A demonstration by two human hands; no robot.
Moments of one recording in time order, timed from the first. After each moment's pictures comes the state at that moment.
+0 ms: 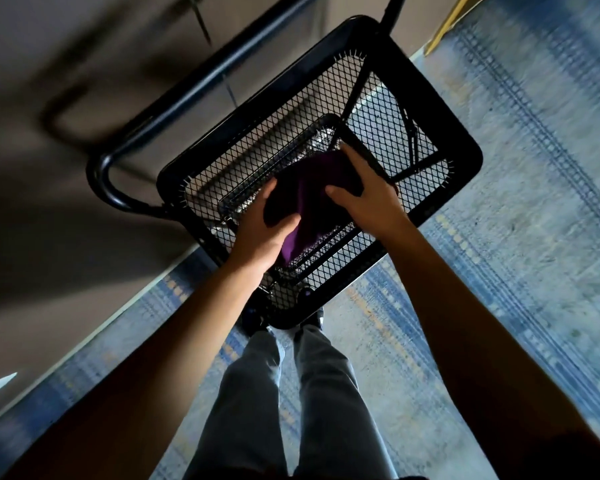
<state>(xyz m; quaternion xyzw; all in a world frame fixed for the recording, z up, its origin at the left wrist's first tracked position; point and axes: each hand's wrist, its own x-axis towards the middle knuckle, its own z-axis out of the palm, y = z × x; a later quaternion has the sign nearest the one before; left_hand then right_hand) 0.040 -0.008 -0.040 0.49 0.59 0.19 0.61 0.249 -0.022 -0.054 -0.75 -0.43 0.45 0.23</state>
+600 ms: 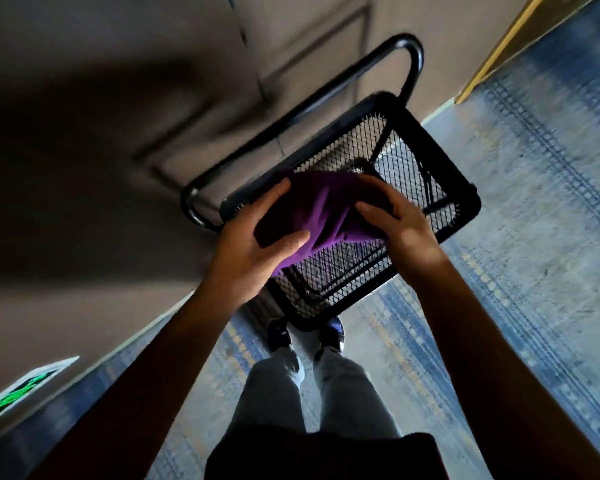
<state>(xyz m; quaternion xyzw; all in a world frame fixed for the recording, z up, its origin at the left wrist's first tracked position) -0.004 -0.013 0.110 0.62 0.52 0.25 0.53 0.240 -0.038 0.052 -0.57 -0.32 0.59 0.48</state>
